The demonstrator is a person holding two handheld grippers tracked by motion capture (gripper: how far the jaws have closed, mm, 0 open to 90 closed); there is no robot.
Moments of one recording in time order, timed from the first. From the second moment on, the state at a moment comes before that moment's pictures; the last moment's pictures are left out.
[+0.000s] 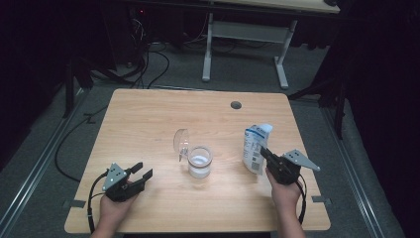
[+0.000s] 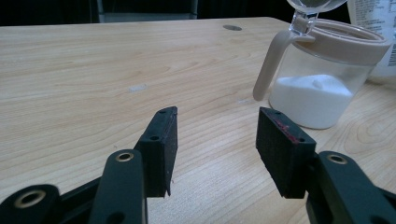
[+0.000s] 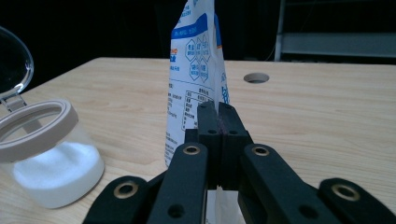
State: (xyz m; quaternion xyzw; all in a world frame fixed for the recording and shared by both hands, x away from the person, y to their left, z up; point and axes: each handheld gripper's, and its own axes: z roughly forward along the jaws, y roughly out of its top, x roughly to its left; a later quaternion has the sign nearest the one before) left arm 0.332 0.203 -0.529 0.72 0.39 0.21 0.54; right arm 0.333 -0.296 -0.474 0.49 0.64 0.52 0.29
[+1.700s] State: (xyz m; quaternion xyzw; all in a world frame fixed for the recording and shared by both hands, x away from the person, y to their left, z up) left arm 0.330 0.200 -0.530 0.72 0.38 0.22 0.53; right arm 0.330 -0.308 -0.501 0.48 0.63 0.51 0.34
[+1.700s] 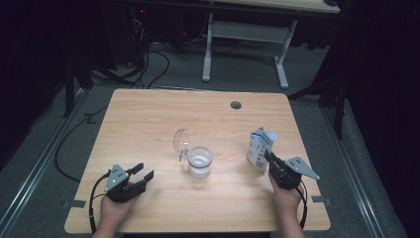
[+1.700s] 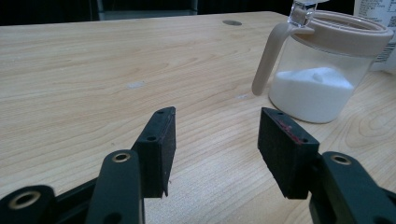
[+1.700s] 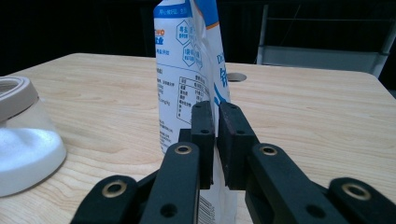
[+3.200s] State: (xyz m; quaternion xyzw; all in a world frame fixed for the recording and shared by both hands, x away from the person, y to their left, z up) left arm 0.330 0.197 -0.531 0.73 0.38 0.22 0.53; right arm 0.326 -0.299 -0.502 0.48 0.65 0.47 0.34
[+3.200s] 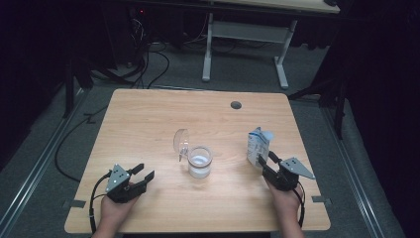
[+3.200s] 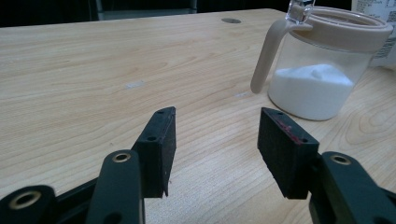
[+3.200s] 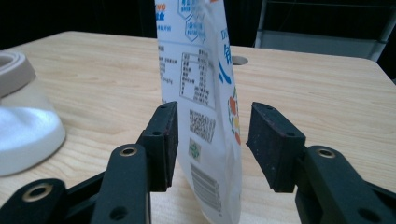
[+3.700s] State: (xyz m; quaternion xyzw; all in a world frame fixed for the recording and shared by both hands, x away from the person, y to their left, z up) left arm 0.328 0.190 -0.531 0.75 0.36 0.23 0.51; right arm 0.304 -0.297 -0.507 0.50 0.65 0.45 0.35
